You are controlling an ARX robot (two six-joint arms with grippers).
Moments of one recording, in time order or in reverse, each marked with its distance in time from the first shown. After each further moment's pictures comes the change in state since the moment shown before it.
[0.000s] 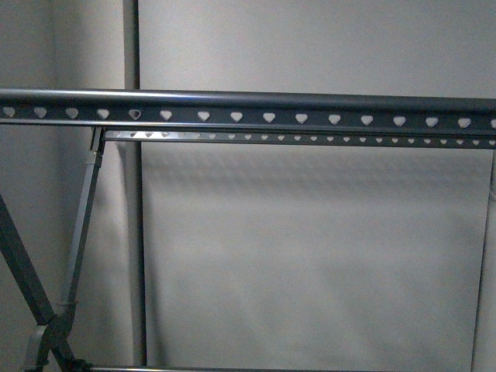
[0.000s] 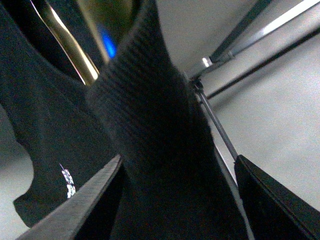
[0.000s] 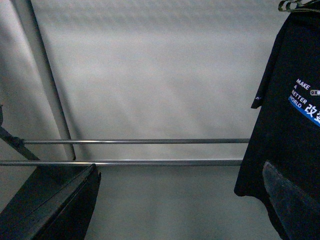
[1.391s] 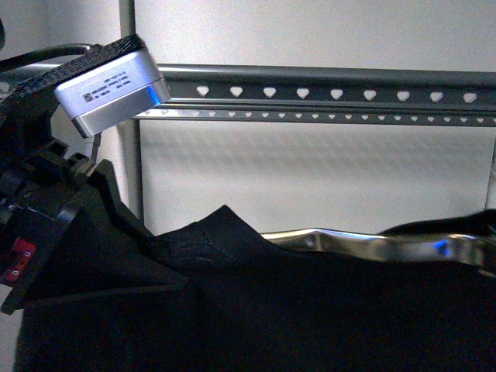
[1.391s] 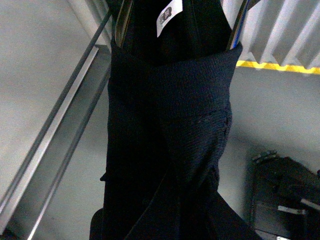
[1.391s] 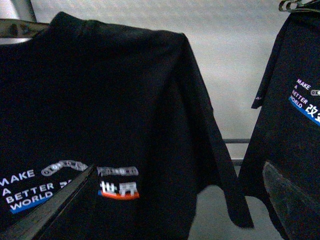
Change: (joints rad) left arm -0.358 -0.066 0.219 -0.506 1.191 1.769; right arm 0.000 0.000 0.000 0.000 0.000 0.000
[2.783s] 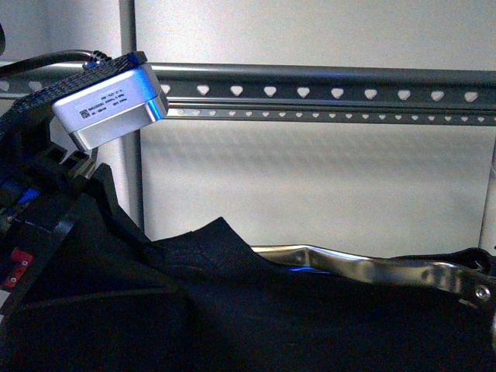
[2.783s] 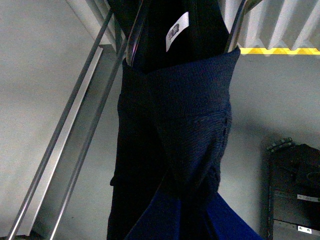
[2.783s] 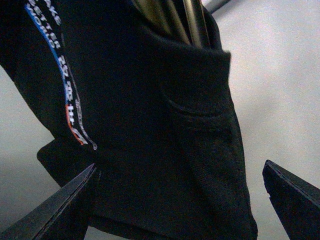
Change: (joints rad) left arm -0.006 0.009 0.003 0.000 -0.021 0.068; right arm -0.152 1.348 0.932 -0.327 -0.667 -1.399
